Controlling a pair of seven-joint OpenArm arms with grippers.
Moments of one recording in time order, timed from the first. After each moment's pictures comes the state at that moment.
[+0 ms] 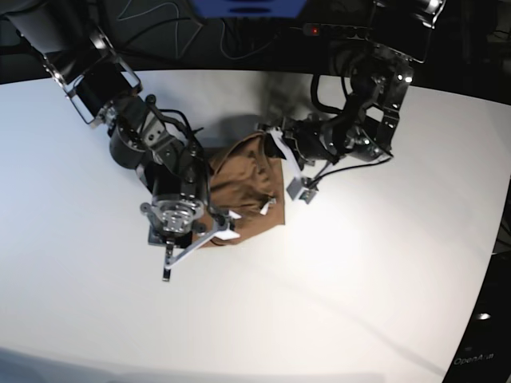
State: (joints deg) left arm 1.3 -9.9 17.2 88.9 -37.7 -9.8 60.8; right arm 16.8 14.0 -38.0 96.9 -27.4 41.1 -74.3
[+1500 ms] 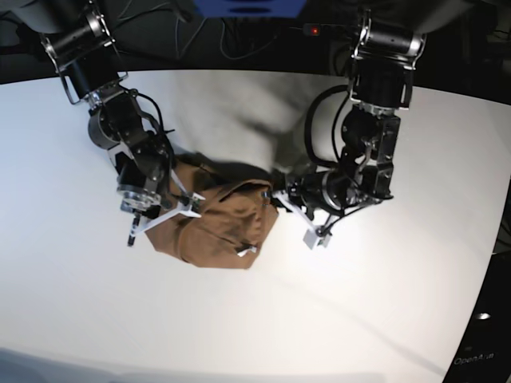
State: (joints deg) left arm -11.3 -3.2 6.2 70.3 -35.5 -9.5 58.3; right arm 9.3 15.3 -25.3 88.4 -27.2 41.1 -63.5
